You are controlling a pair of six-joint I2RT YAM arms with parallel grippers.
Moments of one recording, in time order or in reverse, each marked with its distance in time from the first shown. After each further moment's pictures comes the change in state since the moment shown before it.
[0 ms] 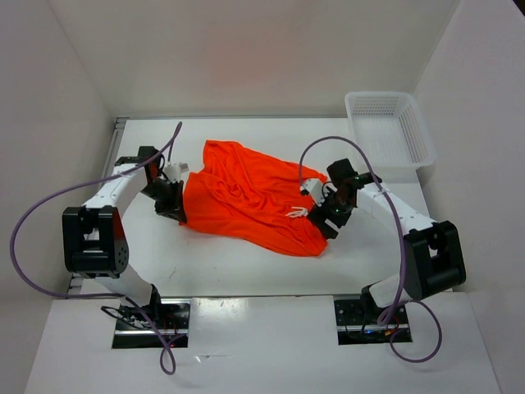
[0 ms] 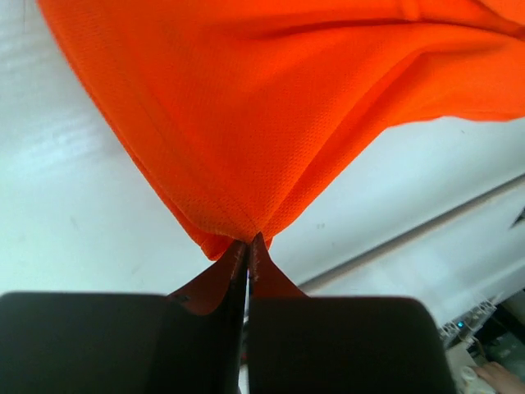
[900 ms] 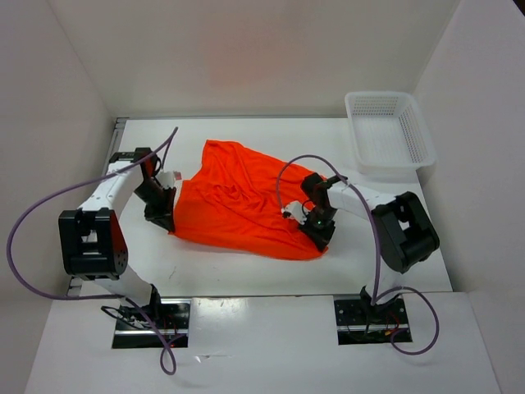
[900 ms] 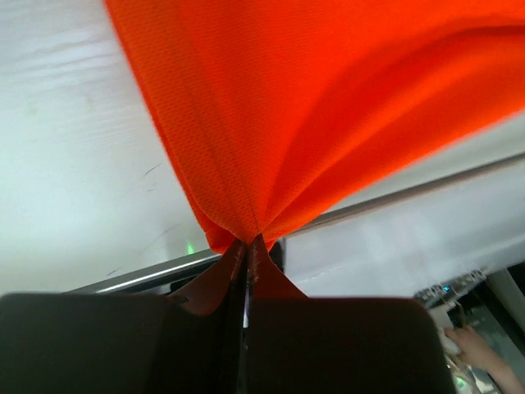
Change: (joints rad) left arm 0.021 -0.008 0.086 -0.280 -0.108 0.000; right arm 0.172 0.260 0.025 -0.092 -0.028 0.020
